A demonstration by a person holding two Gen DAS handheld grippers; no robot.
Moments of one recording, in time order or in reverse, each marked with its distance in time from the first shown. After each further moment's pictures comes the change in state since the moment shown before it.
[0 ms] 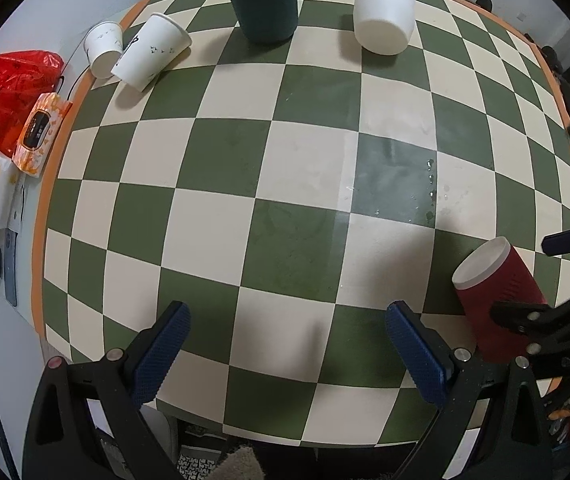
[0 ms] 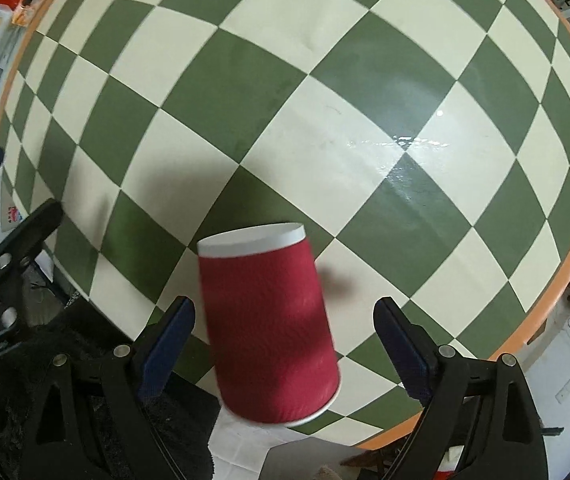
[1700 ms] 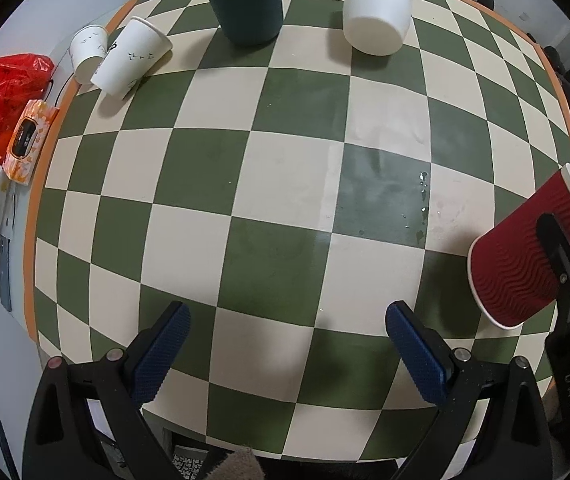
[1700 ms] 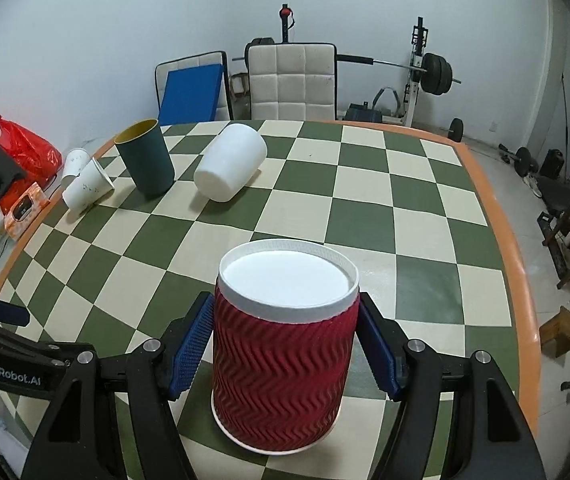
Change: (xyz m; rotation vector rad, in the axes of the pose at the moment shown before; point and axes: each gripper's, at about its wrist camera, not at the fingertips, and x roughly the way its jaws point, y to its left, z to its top) left arm 0.013 -0.016 0.016 -0.001 0.011 -0.008; right arm -0.065 -0.016 -0.084 0.398 -1.045 -0.153
